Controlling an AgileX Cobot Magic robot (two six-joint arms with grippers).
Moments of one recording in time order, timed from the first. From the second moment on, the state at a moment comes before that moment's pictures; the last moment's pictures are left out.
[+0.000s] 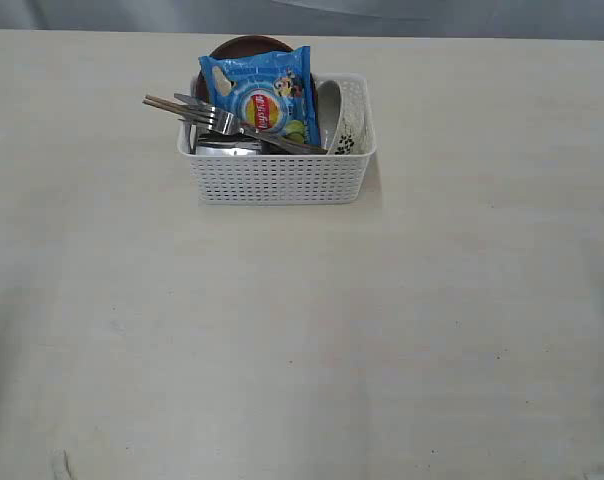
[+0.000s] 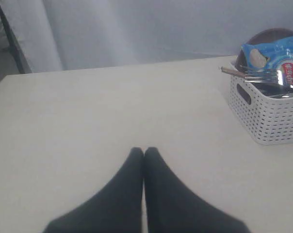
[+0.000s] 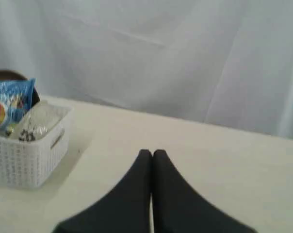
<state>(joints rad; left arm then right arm) -0.12 0.00 0.00 0.14 0.33 -0.09 0.13 0.01 0.00 -0.10 0.14 -0.01</state>
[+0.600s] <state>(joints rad) -0.12 0.00 0.00 0.14 0.33 -0.09 0.13 0.03 -0.14 -0.07 -0.03 0.41</state>
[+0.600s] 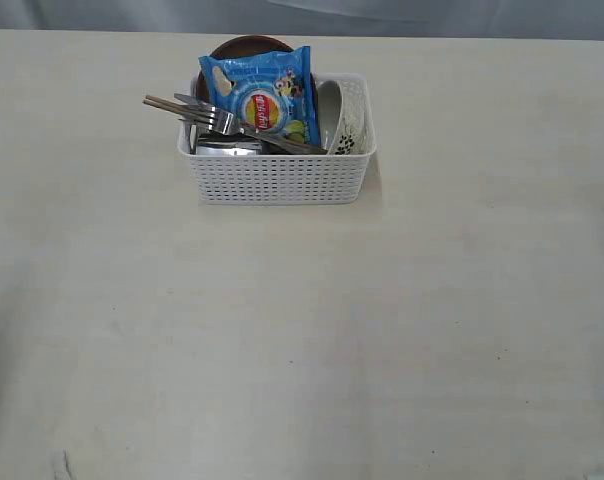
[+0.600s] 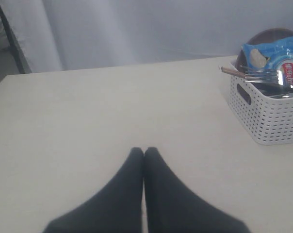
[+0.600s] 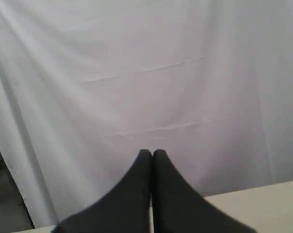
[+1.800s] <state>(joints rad) -0.12 0.00 0.00 0.14 0.33 -0.09 0.67 1.77 -1.41 0.17 0.67 -0.08</state>
